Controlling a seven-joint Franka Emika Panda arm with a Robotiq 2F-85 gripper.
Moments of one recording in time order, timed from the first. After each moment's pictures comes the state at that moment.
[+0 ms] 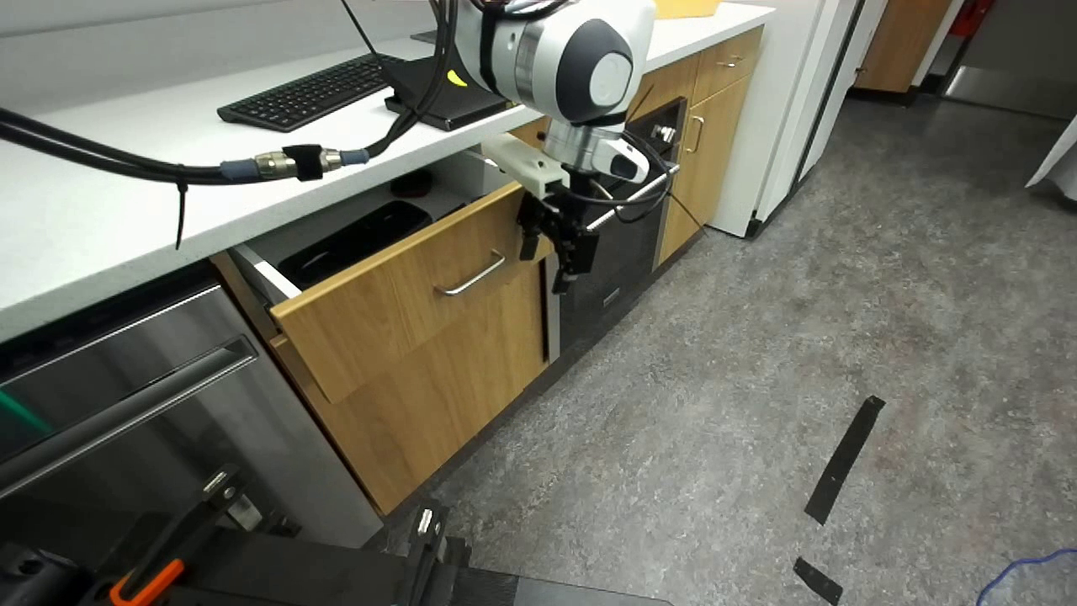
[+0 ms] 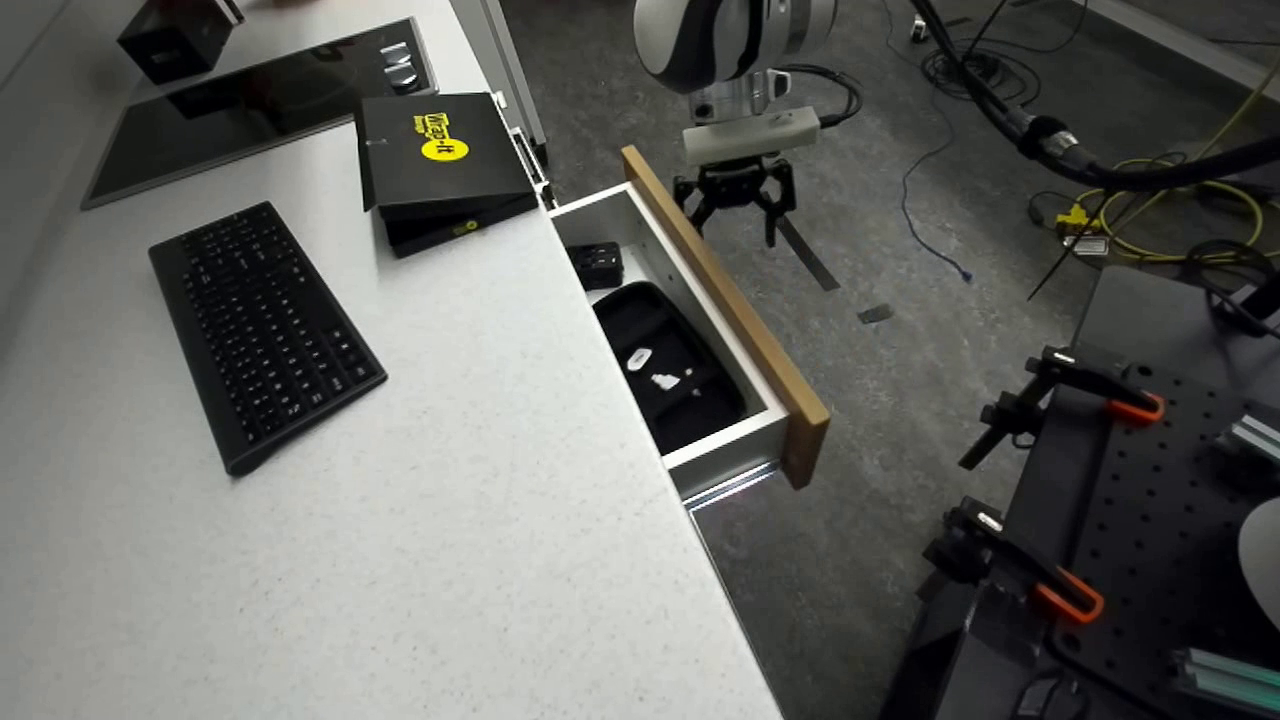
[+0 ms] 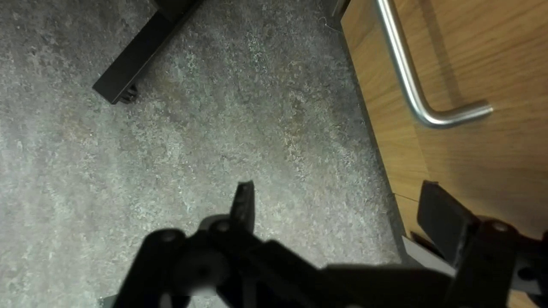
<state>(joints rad) -0.23 0.78 -0.05 -1.71 0.25 2.22 0.38</state>
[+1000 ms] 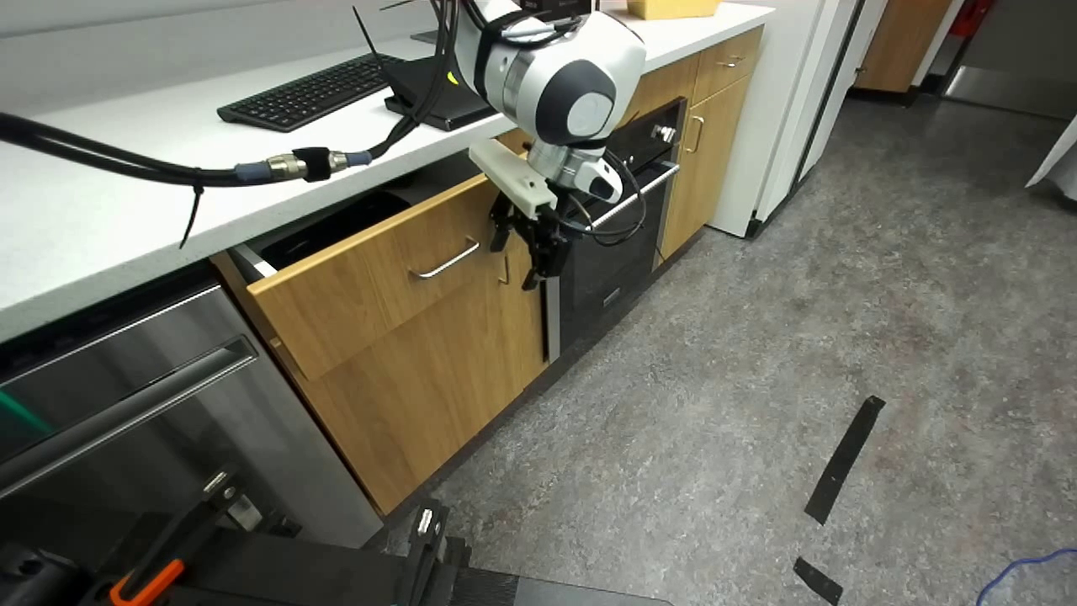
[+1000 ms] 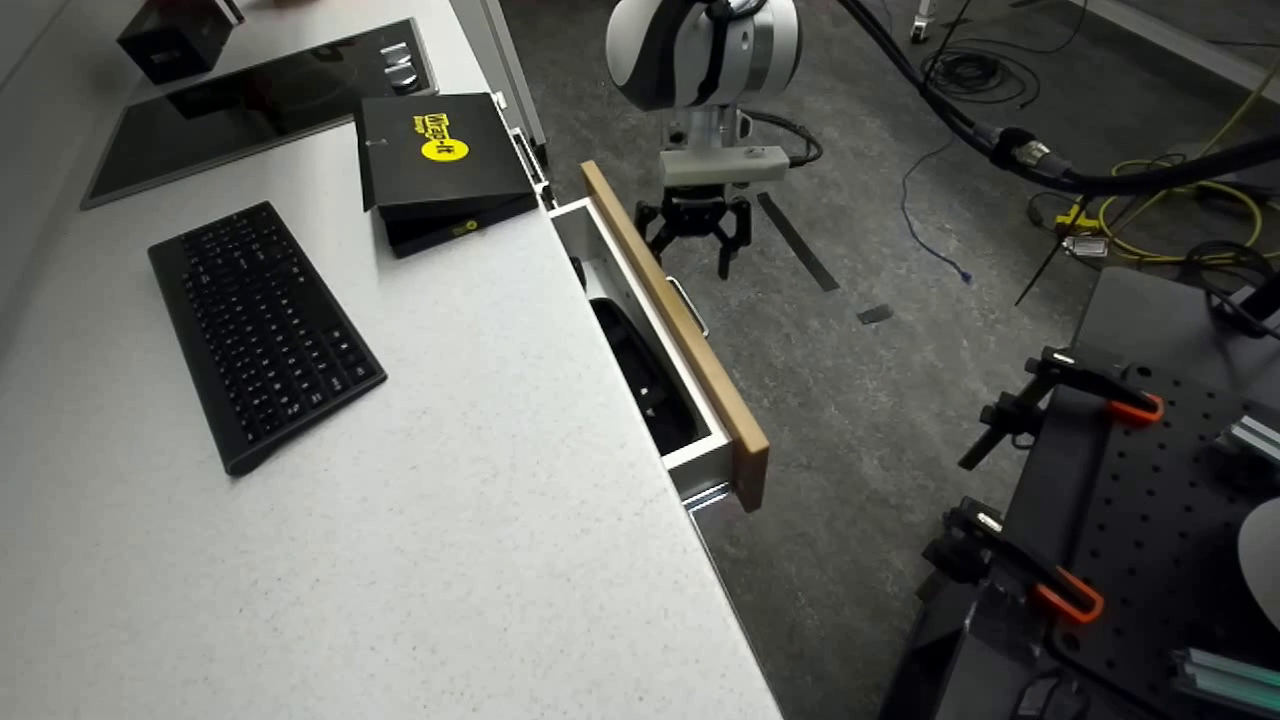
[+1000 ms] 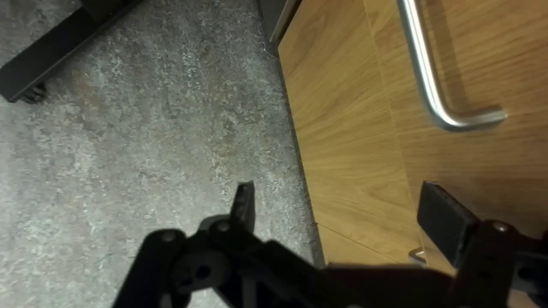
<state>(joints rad) -0.27 0.88 0.03 -1.61 0.42 2.21 0.18</state>
